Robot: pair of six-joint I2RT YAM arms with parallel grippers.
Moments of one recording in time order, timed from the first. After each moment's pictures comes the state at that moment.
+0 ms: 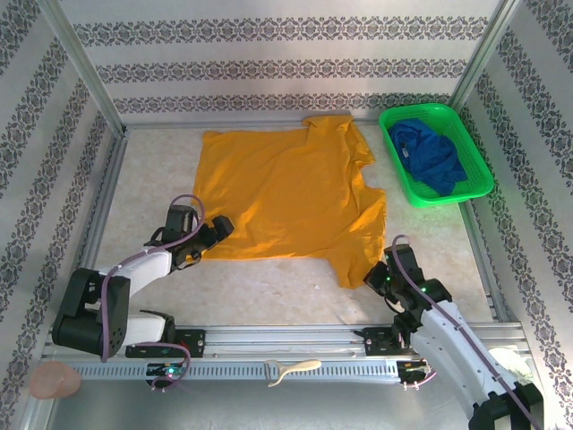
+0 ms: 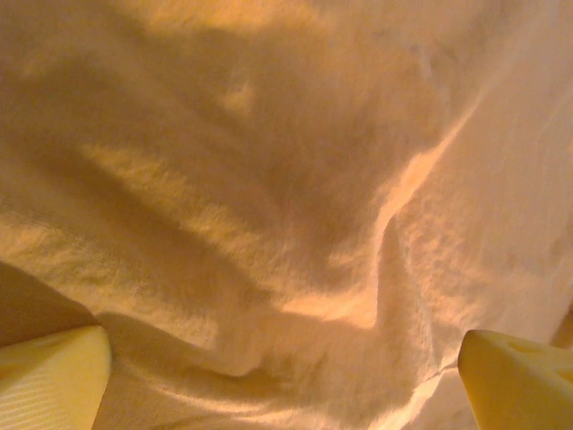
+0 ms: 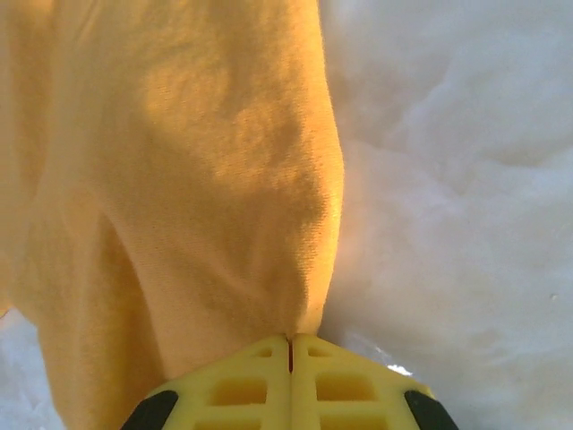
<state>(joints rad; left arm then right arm) -0.16 1.31 0.45 0.02 0.29 -0.79 0.30 0.56 0.26 -0.70 -0.10 0.96</state>
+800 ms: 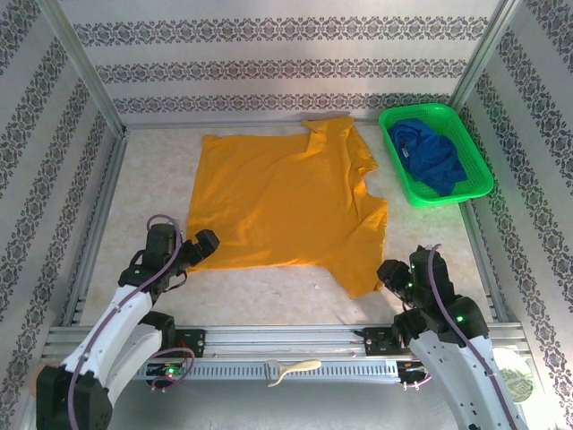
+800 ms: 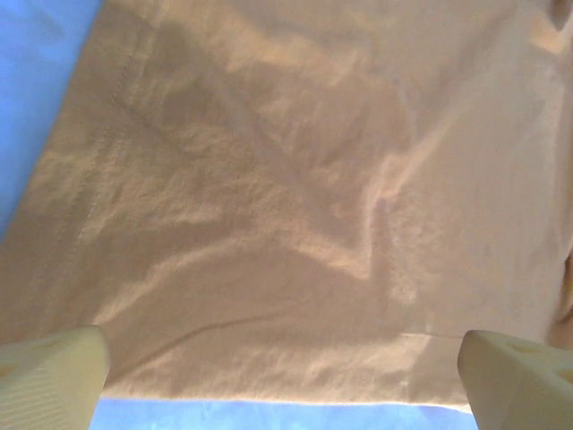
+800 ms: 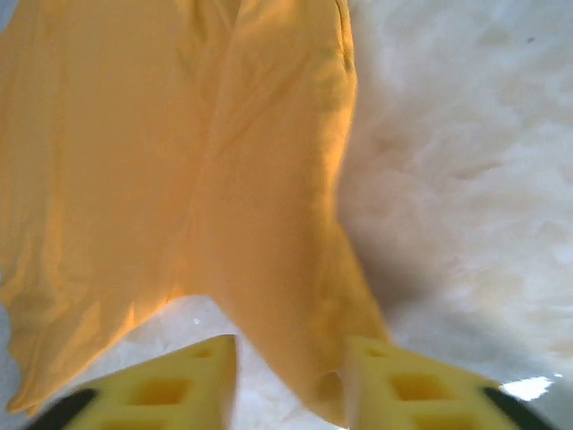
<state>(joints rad) -0.16 0.73 0.39 -0.44 0.18 -0.80 0.30 0.27 0.54 -1.10 -0.03 0.98</state>
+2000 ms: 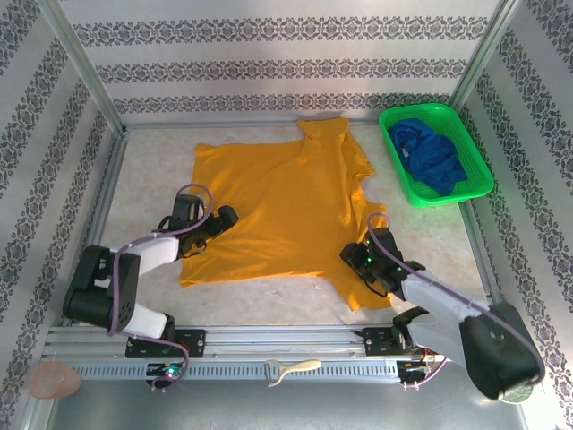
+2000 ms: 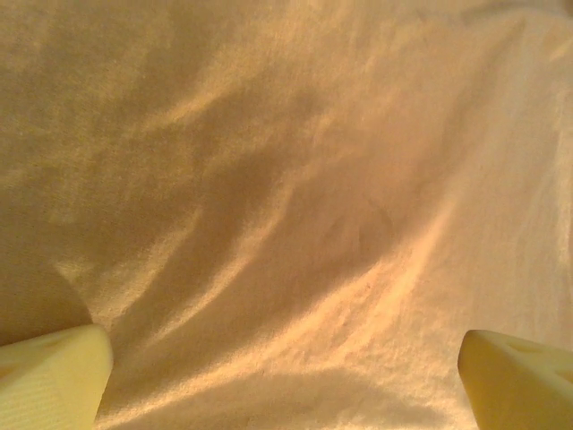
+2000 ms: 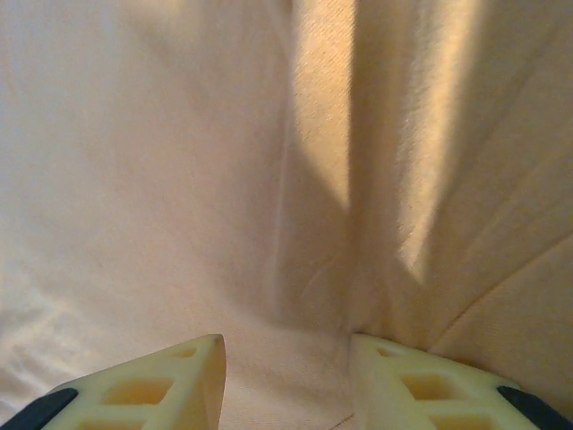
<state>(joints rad) -0.17 1.43 0.53 0.09 0.26 -0.77 0.39 1.01 0.25 -0.11 -0.15 1.10</state>
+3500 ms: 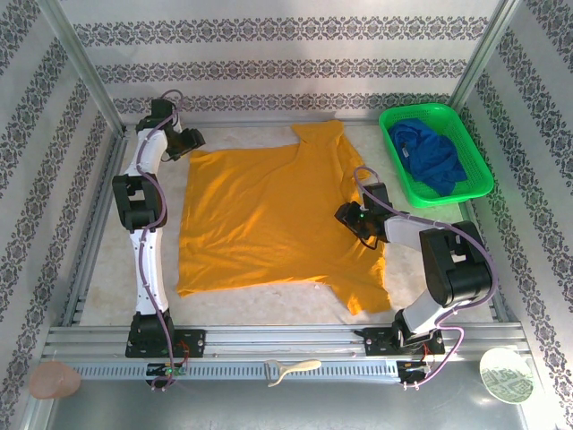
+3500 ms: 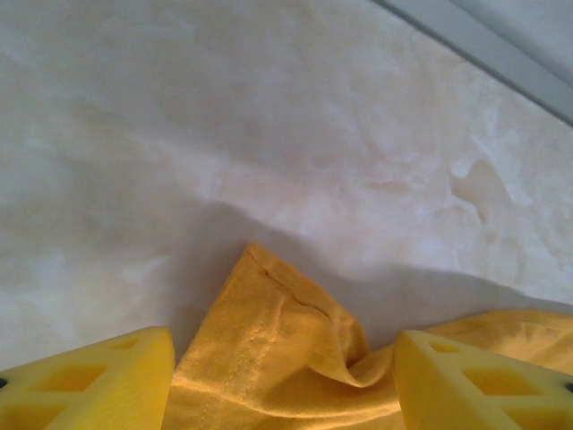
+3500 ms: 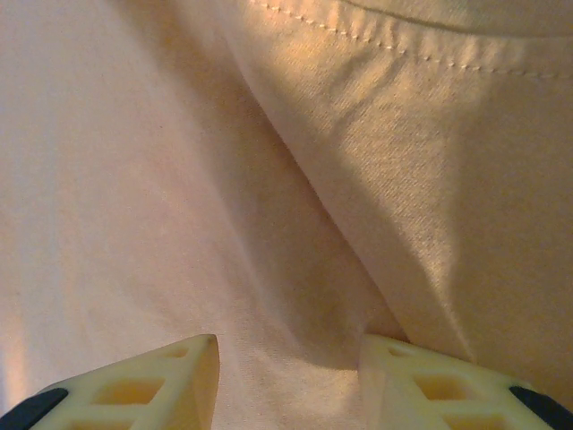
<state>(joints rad) 0.15 2.57 2.38 -0.86 0.29 -0.37 0.21 1.61 0.70 -0.01 -0.25 0.88</state>
